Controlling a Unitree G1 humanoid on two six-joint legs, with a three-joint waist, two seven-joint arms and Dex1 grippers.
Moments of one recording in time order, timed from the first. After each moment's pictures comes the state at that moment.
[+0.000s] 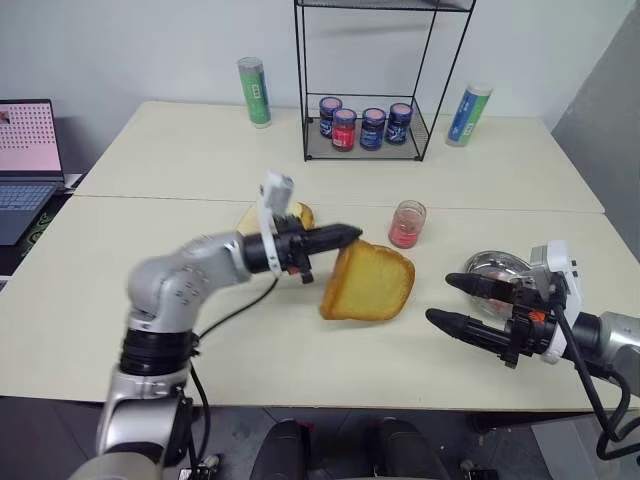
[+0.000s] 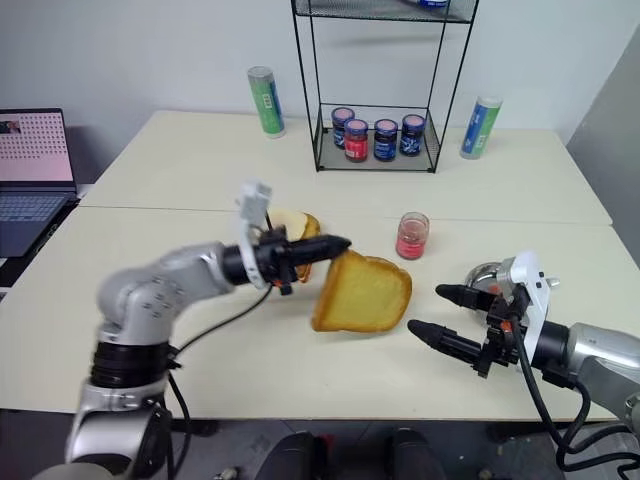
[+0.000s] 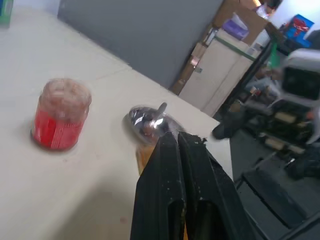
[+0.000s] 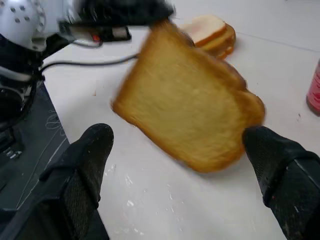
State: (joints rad) left arm -0.54 0.40 -0.05 -0.07 -0.78 0.88 -0.81; right arm 0.07 -0.84 -0.41 -0.72 1.13 0.94 0.59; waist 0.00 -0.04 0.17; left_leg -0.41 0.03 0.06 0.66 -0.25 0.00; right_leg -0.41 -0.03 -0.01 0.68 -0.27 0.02
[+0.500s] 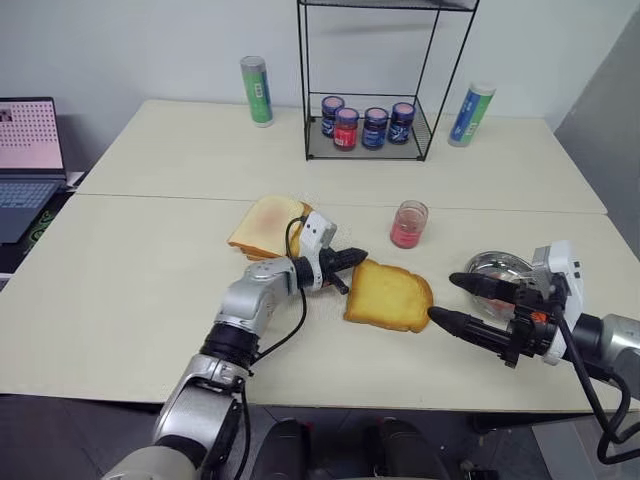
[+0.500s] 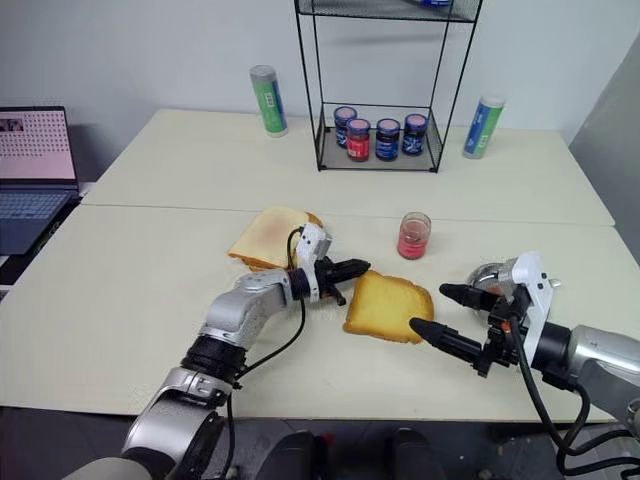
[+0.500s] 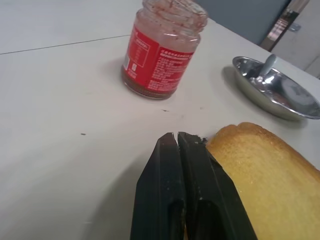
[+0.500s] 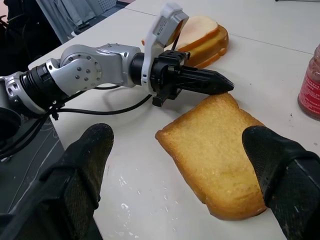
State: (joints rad) left arm -0.65 0.22 -0.17 0.44 -0.35 0.38 -0.77; right arm 0.06 -0.84 -0.40 -0.73 1.14 0.92 0.56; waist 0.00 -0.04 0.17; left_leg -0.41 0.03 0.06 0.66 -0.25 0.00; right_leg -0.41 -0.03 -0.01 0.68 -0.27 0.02
